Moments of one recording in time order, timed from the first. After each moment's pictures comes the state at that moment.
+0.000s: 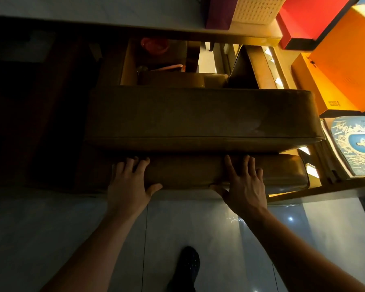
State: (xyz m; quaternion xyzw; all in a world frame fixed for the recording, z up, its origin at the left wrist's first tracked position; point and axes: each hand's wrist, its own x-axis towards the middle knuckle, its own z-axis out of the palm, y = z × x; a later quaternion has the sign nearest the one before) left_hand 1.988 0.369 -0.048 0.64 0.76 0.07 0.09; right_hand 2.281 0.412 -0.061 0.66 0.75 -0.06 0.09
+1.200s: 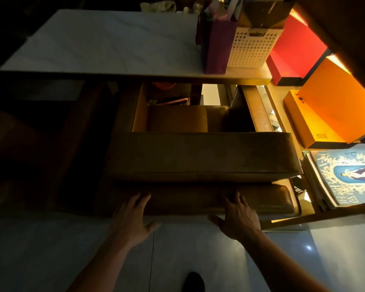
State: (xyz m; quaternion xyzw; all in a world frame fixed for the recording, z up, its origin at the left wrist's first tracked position) left_hand 1.976 0.351 0.007 0.60 0.76 -0.06 0.26; right_hand 2.277 0.414 0.001 0.64 0.72 -0.22 0.16
